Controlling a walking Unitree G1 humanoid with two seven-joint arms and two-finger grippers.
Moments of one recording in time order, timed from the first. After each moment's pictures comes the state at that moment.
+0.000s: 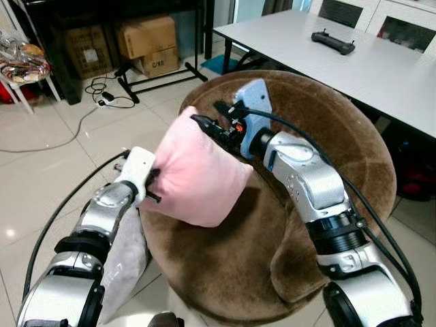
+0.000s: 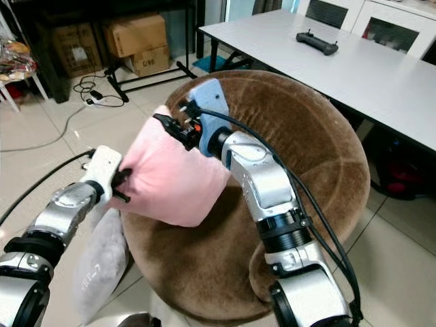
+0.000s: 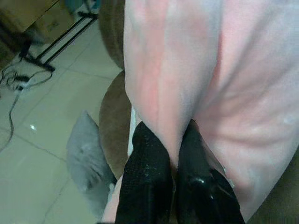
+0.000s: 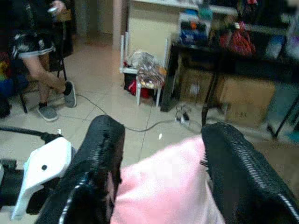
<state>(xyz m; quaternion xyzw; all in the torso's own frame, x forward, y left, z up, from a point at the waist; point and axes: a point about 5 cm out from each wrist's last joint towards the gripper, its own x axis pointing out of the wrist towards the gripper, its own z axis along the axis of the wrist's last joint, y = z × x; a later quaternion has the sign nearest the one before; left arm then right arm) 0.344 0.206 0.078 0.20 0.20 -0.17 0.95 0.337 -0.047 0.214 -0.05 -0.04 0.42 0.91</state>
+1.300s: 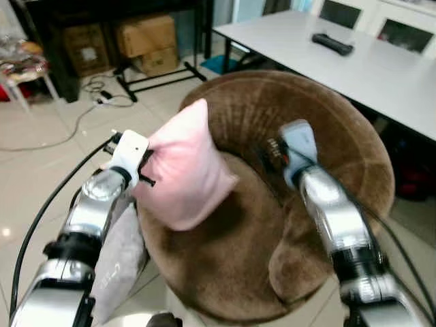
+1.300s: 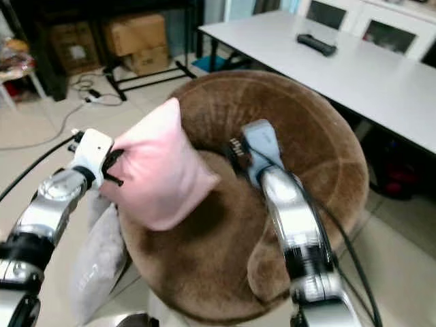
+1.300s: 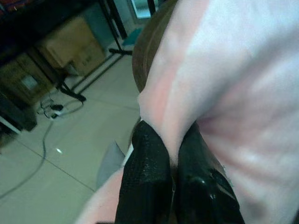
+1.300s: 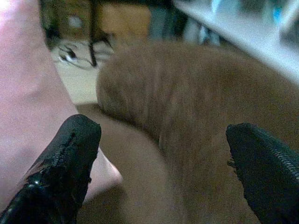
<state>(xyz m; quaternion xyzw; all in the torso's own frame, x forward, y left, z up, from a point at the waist) 0.342 0.210 0.114 0.21 0.10 -0.11 0.97 0.328 -0.139 0.113 -0.06 0.09 0.12 0.99</state>
